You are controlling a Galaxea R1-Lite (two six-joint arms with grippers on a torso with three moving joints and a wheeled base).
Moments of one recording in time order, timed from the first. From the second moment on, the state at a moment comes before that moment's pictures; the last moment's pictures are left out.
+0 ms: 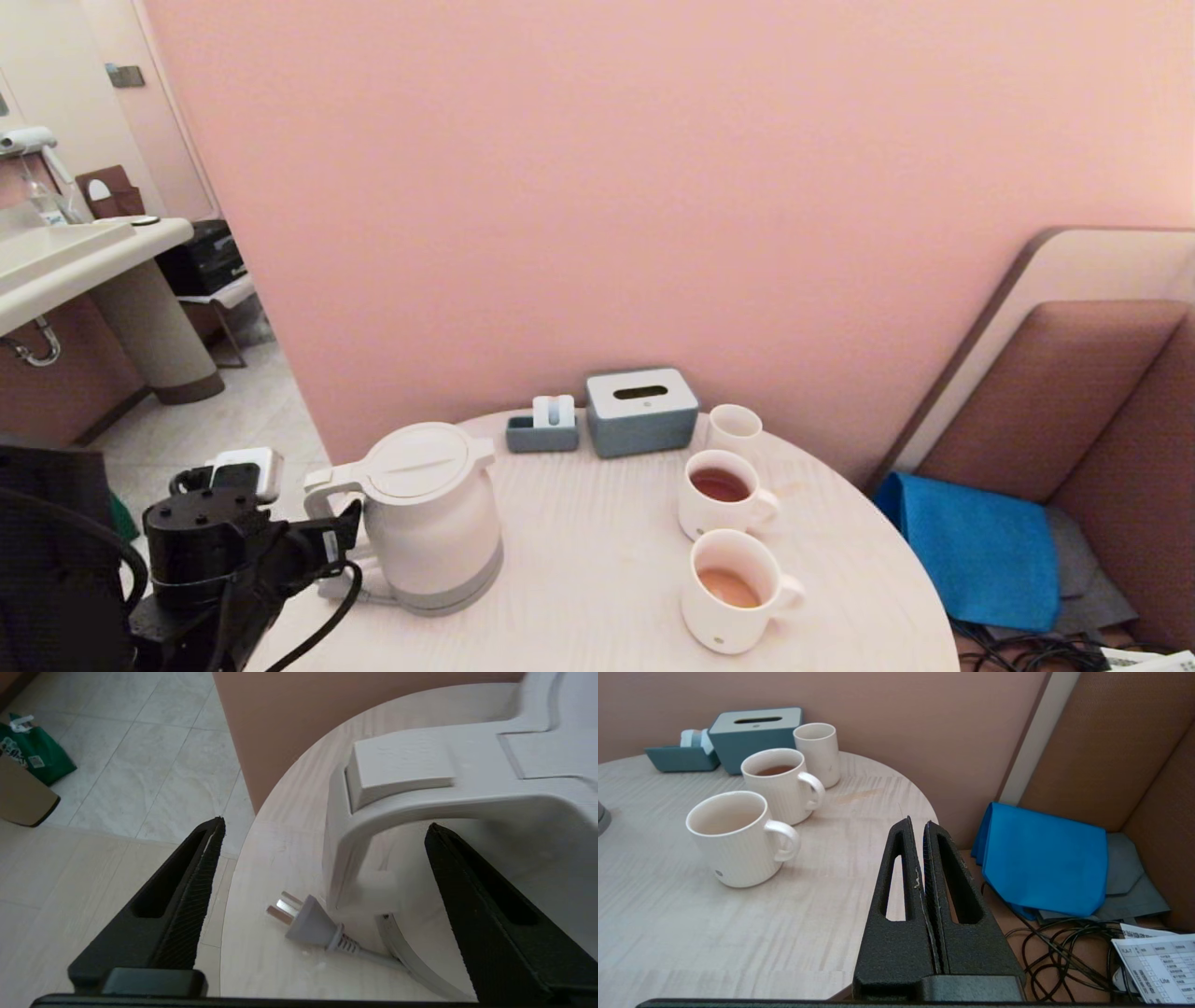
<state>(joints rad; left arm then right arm) -0.21 1.99 -0.12 -1.52 0.37 -0.14 0.00 0.00 0.00 0.00 -0.04 0.04</state>
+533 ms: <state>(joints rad) -0.21 1.81 -0.01 -1.52 0.31 -0.11 0.00 0.00 0.00 0.00 -0.04 0.04</state>
